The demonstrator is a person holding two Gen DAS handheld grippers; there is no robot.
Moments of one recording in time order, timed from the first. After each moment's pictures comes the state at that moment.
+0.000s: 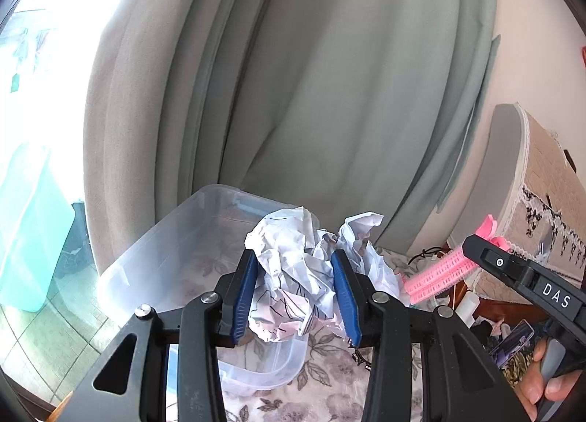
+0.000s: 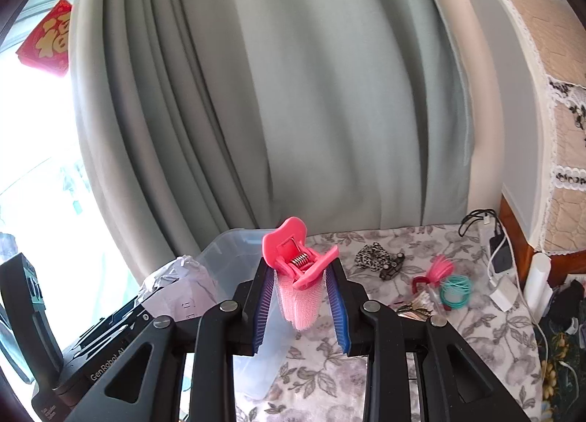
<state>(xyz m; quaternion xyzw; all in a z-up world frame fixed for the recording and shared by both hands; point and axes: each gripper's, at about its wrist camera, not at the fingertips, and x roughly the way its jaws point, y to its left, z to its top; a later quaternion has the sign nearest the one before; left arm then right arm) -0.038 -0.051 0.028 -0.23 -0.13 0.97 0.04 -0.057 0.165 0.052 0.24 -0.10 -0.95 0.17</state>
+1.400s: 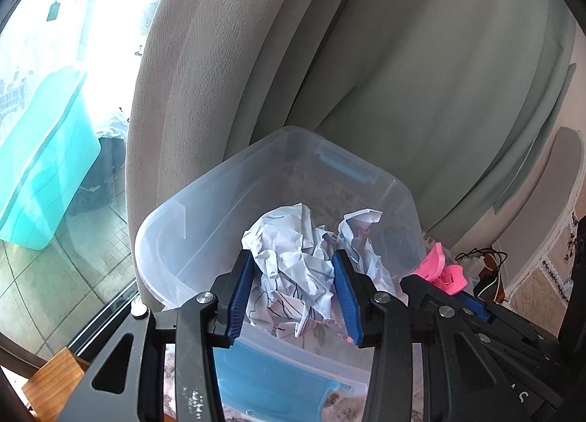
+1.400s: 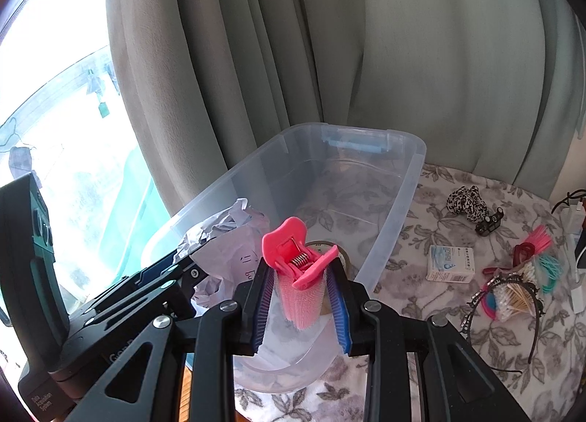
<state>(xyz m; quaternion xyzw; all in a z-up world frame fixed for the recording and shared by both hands) -0.088 -0.113 -0.047 -0.30 -0.20 0.93 -0.02 -0.110 0.043 -0.030 0.35 0.00 -0.90 0.27</state>
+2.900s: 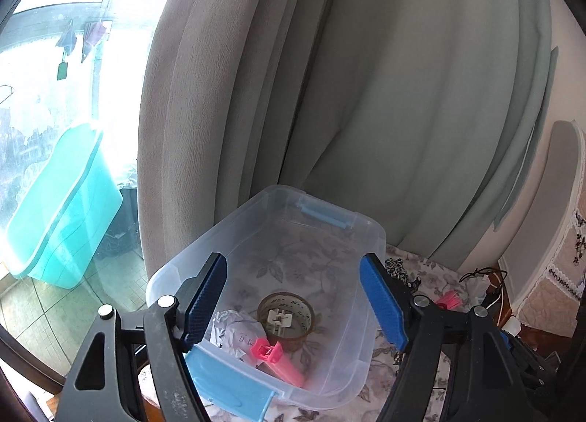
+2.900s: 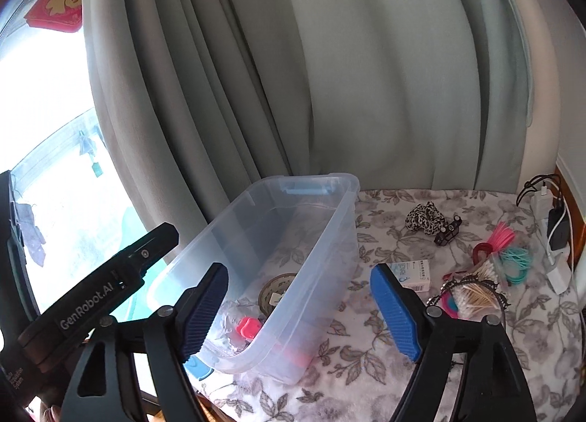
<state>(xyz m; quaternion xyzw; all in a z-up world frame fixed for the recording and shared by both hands) -0.061 -0.065 0.016 -0.23 -0.13 0.96 -0.07 -0.088 0.113 0.010 0.28 -0.10 -0.93 0.19</state>
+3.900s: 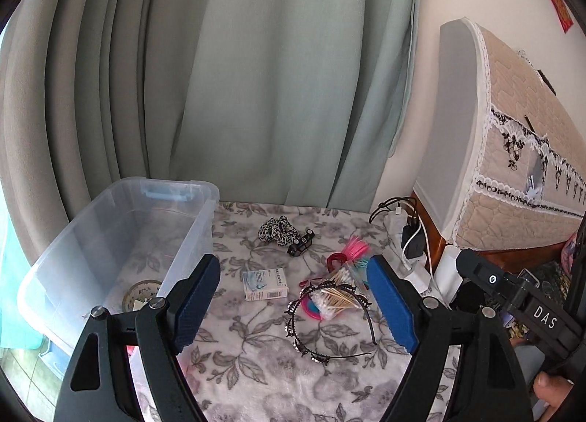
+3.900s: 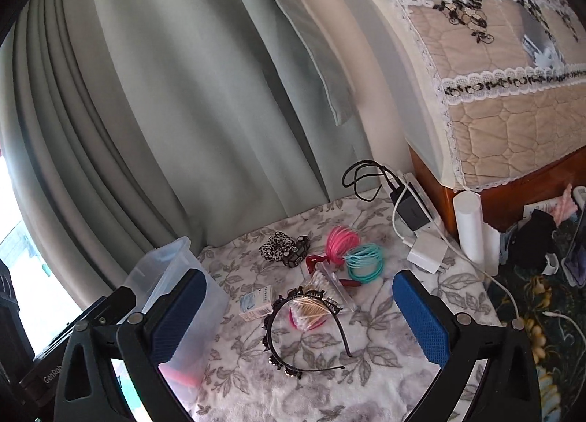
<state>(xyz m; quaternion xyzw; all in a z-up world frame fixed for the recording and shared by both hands) -0.068 0.099 0.008 -0.27 -0.03 0.96 0.10 -0.066 0.333 -0.012 0.24 -0.23 -0.94 0.02</state>
